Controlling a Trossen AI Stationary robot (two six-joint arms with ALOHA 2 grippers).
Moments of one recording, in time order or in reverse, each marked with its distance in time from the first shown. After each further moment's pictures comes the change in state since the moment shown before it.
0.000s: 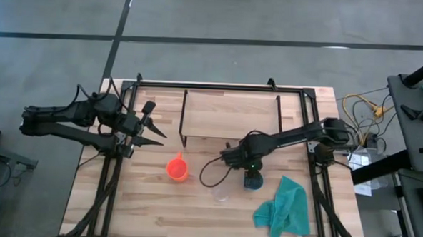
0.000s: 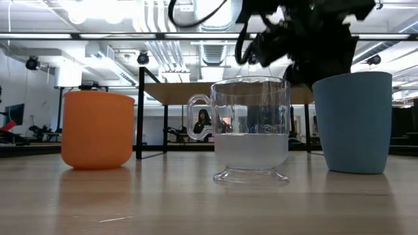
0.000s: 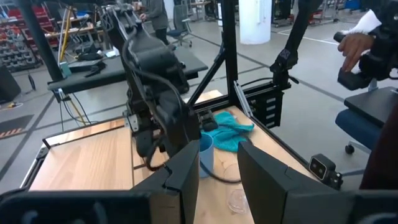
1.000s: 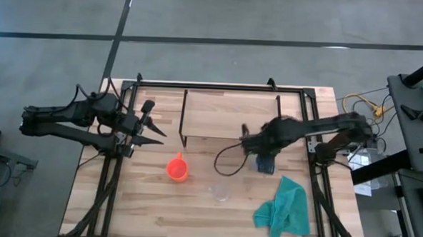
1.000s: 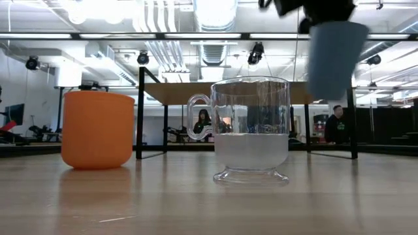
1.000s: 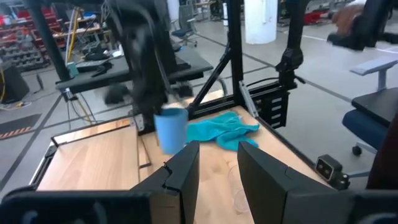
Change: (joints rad) left arm 0.000 -0.006 0.000 0.000 -0.024 0.002; right arm -0.017 -0.278 0.066 -0.231 0.315 0.066
